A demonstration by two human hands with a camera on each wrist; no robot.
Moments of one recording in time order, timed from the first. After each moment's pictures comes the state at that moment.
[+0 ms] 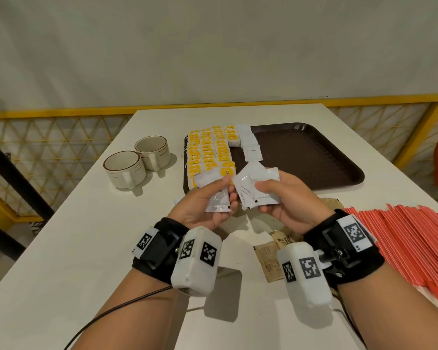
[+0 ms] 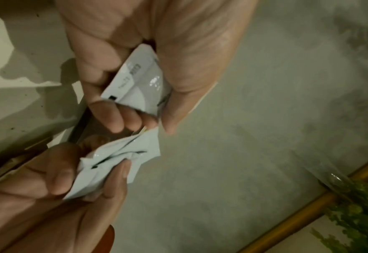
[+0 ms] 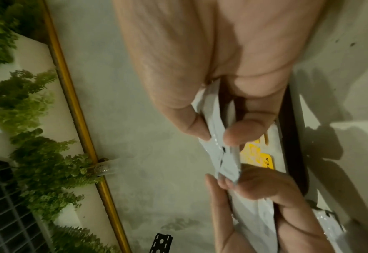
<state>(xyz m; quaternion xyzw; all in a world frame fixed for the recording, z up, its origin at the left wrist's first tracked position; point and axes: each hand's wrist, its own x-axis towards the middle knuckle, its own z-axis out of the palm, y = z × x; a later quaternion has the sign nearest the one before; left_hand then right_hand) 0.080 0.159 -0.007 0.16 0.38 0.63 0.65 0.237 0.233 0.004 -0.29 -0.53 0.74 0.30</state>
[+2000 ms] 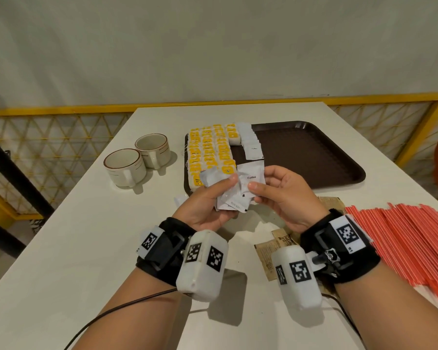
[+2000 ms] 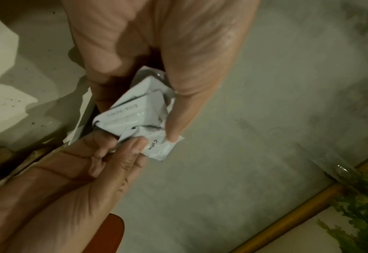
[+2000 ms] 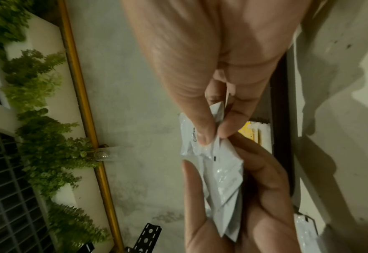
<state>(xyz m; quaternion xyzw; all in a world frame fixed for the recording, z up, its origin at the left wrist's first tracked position) 0.087 0.159 -0.013 0.22 0.37 0.64 0.64 0.233 0.232 -0.005 -0.27 -0.54 0.71 0.37</state>
